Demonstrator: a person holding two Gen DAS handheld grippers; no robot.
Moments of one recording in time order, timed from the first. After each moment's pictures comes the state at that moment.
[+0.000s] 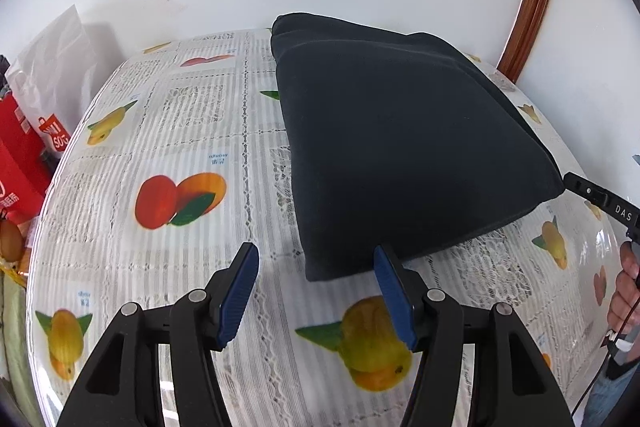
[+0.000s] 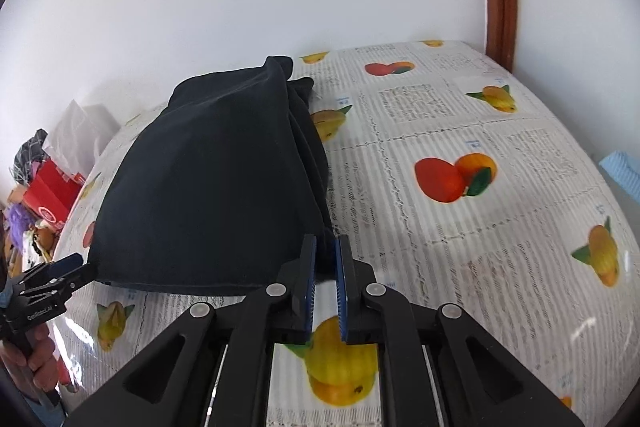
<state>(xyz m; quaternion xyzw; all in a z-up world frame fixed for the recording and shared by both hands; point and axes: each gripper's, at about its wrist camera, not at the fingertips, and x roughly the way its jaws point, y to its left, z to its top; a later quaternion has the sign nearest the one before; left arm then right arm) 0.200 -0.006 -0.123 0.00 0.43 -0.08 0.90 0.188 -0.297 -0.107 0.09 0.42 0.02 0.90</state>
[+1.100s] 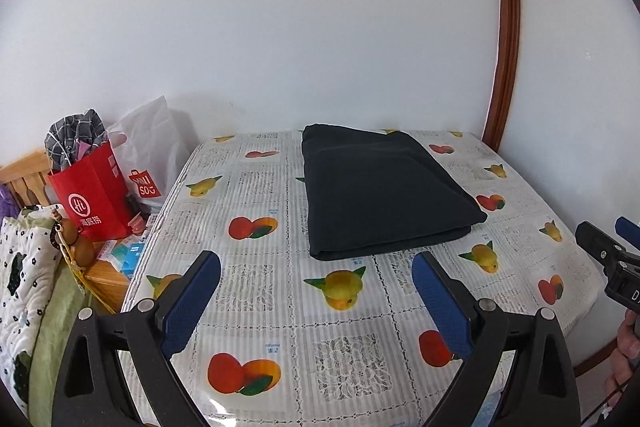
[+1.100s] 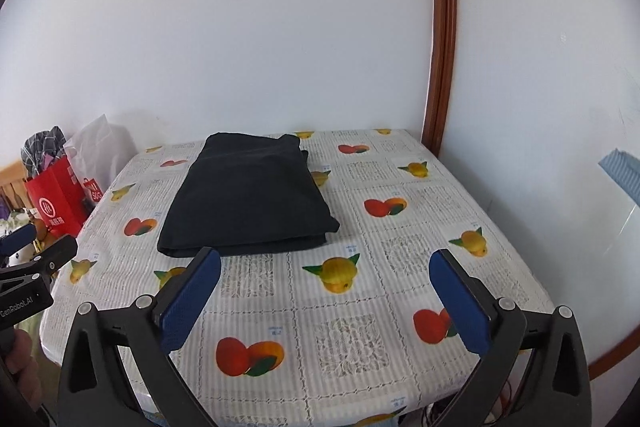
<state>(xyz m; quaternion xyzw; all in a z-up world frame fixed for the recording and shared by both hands) 0.026 -0.020 -0.001 0.01 0.29 -0.01 0.96 -0.008 -0.239 0.025 0.02 0.31 -0.06 0.95</state>
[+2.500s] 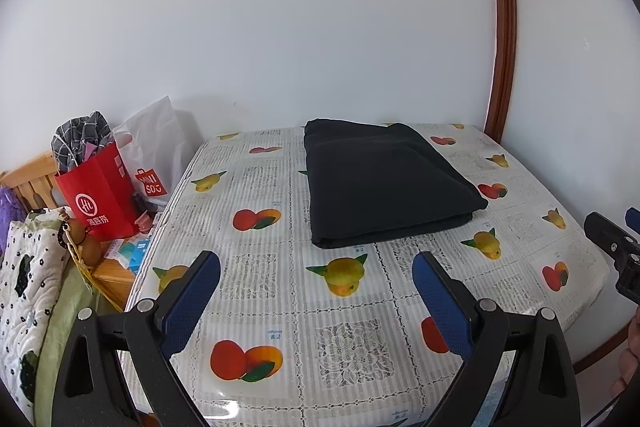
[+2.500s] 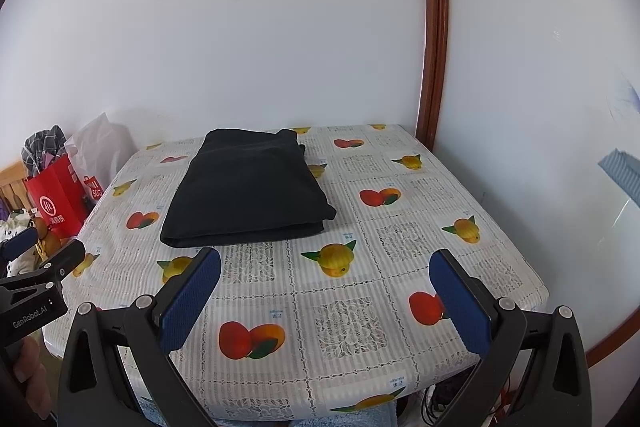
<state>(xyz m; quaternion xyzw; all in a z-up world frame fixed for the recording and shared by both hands) 0.011 -0.029 -0.010 0.02 0.29 0.00 0.96 -0.029 -0.250 0.025 0.02 0.31 -0.05 0.95</state>
